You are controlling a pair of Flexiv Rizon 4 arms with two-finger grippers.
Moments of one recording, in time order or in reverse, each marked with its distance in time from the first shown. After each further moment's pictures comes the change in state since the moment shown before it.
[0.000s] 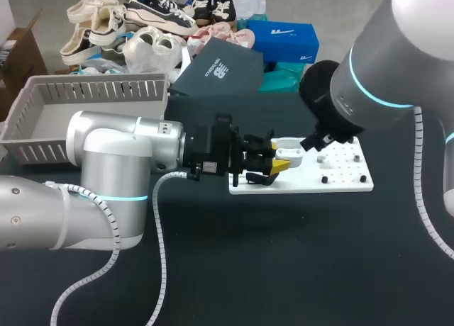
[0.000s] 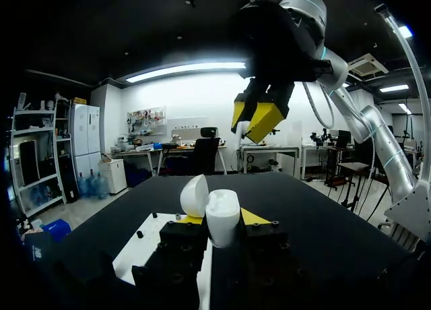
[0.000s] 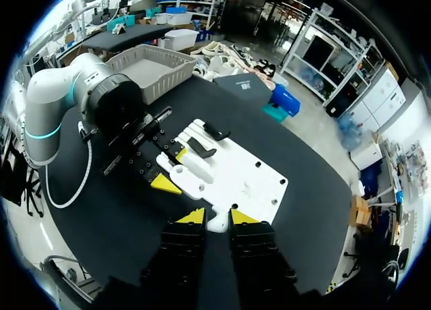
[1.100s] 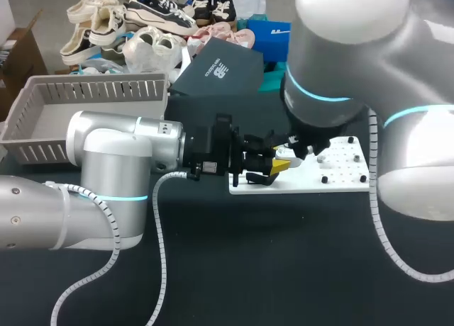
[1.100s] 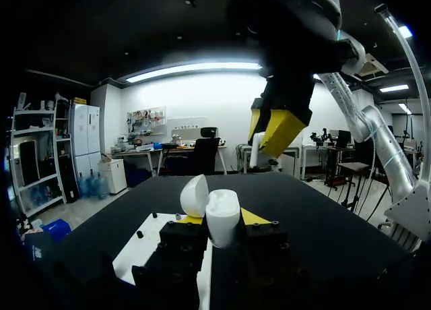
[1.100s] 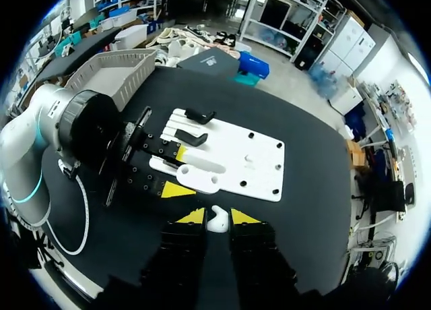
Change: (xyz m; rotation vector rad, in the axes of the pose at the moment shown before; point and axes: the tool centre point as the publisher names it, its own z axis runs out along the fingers) left arm 0.000 0.000 0.000 0.000 0.000 0.000; right arm 0.002 0.033 0.006 0.120 0.171 0.315
